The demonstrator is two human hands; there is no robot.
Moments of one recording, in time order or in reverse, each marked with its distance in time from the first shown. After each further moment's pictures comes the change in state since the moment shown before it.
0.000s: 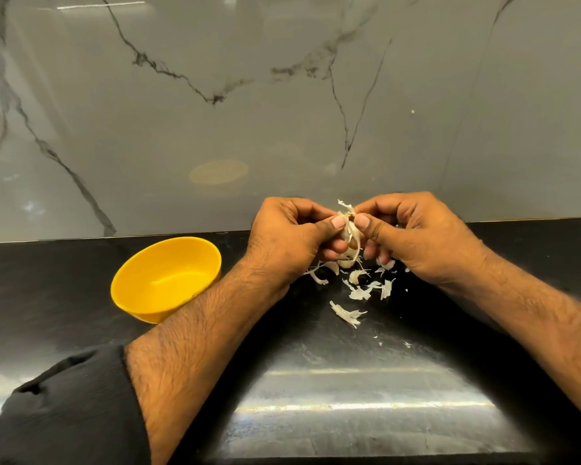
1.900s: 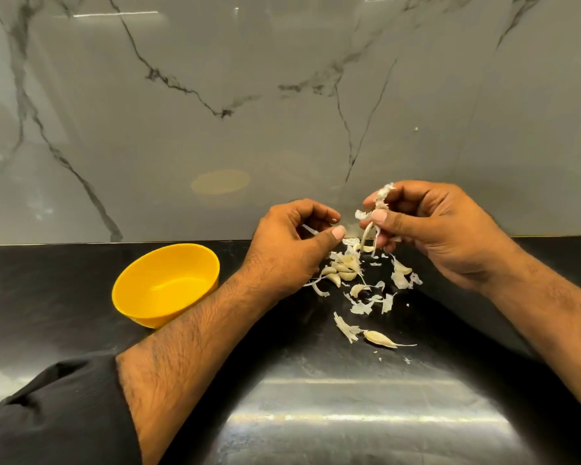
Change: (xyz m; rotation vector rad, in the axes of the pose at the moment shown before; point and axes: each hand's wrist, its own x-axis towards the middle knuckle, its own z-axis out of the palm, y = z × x) left_hand 0.001 0.002 -0.010 0.299 0.035 0.142; right_hand 0.011 -0.007 -0.024 0.326 0.013 0.019
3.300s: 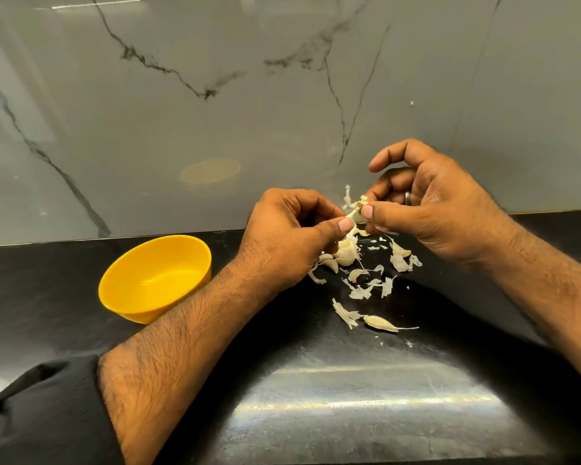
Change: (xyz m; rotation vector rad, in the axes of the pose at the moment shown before) left_hand -0.007 0.008 0.002 0.006 -0.067 0.050; right_hand -0.008 -0.012 0.005 -0.292 0.007 -0.073
